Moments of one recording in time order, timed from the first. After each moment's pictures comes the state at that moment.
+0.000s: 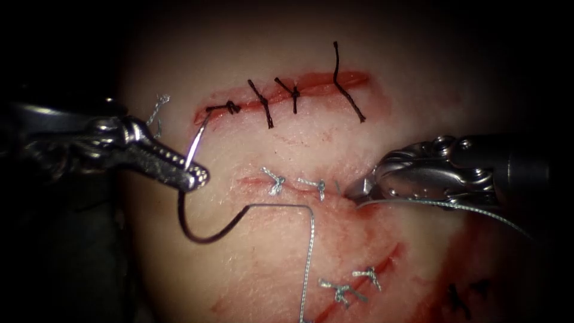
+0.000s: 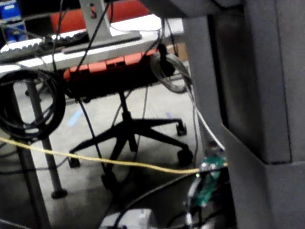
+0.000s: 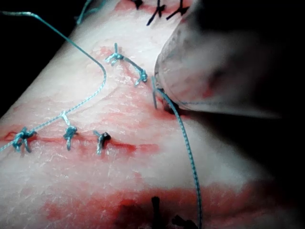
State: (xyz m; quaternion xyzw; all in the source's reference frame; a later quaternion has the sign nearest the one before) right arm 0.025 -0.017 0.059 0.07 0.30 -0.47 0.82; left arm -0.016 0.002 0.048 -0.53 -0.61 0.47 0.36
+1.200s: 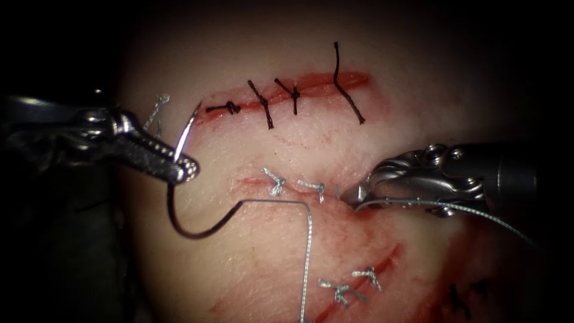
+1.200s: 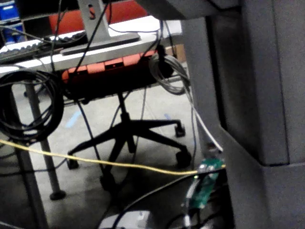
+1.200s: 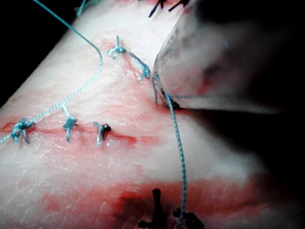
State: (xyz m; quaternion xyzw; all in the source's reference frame) right arm 0.025 -0.018 0.060 0.07 0.29 -0.48 0.82; left arm -0.016 0.003 0.047 -0.53 -0.61 0.46 0.36
